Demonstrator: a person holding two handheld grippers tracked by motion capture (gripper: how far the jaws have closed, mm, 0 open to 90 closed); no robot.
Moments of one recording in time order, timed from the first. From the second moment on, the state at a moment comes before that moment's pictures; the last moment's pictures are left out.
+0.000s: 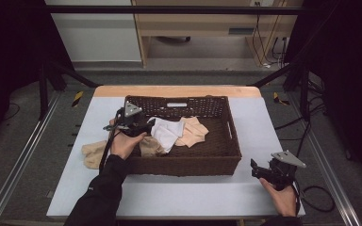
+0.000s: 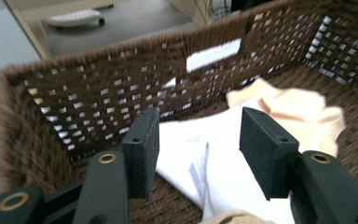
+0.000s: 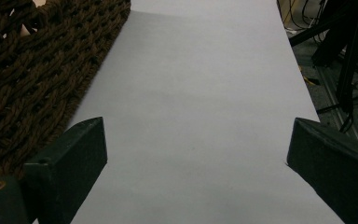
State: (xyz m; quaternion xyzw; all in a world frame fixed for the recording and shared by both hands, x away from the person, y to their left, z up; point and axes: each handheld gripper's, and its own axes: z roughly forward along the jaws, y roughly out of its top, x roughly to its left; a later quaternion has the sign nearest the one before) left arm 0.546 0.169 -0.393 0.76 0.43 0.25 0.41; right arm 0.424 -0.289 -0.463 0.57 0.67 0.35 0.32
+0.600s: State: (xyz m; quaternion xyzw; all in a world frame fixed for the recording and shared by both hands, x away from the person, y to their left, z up) left arm 0.543 0.165 -0.415 0.79 0.43 0.22 0.38; right arm 0.424 -0.288 -0.463 0.57 0.67 0.35 0.32
